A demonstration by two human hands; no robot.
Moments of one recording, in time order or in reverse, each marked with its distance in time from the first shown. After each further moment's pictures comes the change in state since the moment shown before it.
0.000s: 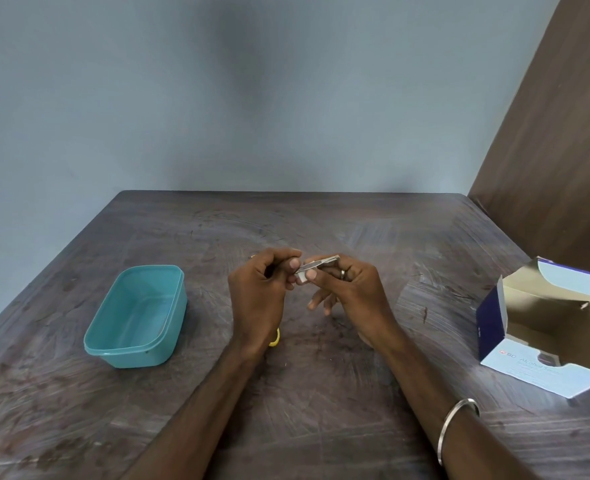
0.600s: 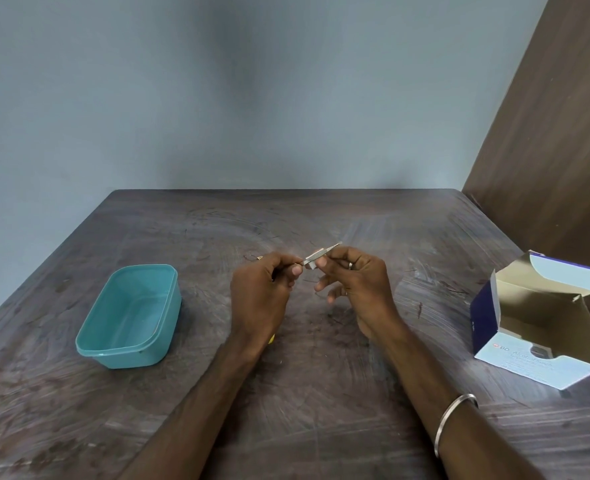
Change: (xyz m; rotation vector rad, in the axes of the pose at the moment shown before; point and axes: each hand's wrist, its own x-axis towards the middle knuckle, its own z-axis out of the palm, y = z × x) left_hand -0.001 -0.008 0.002 0.234 -0.119 0.087; right_hand 0.003 0.000 -0.010 0.078 0.154 0.029
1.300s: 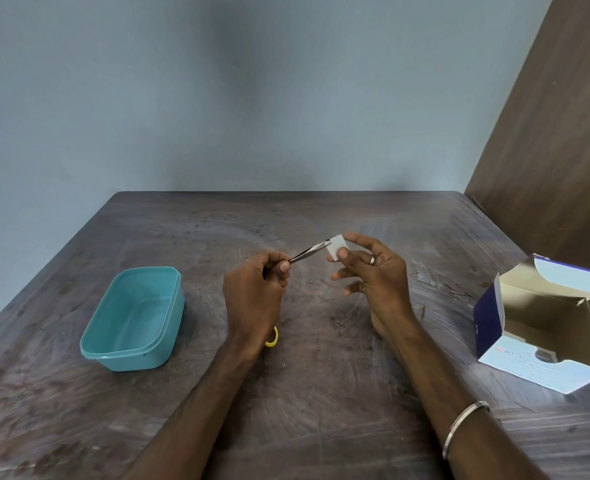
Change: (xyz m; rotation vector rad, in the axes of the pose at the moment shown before) left_hand 0.004 -0.006 -0.005 -0.018 0.086 -0.124; right_hand 0.007 -0.007 -0.011 0.066 0.156 0.013
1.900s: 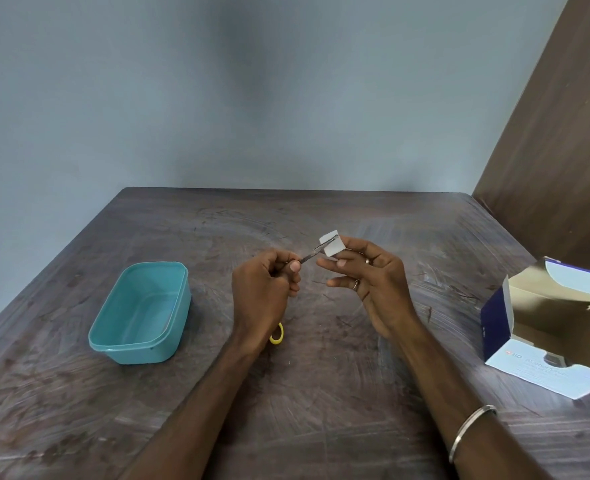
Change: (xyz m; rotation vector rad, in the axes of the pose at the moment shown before) left_hand -0.001 0.007 -0.003 -0.131 -0.085 -0.113; right_hand -0.007 -0.003 0.005 0.183 -0.230 0.024
